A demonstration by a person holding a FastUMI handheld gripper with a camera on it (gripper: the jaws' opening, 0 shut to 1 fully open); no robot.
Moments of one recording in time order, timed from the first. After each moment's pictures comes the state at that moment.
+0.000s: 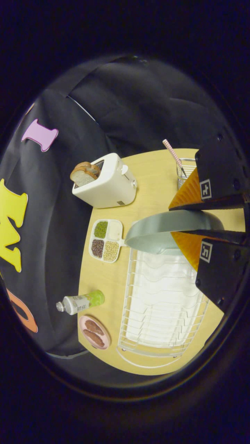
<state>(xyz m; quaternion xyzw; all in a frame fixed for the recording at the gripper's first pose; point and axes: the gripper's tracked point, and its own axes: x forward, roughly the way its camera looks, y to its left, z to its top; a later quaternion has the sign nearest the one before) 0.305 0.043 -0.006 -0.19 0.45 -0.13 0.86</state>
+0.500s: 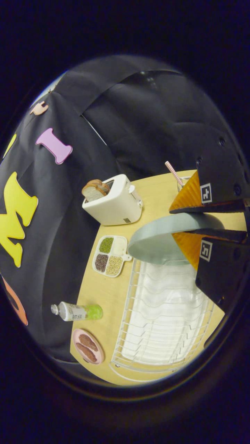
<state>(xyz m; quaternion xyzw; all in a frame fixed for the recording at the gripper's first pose) 0.296 0.054 0.012 -0.25 0.38 -0.21 0.86</state>
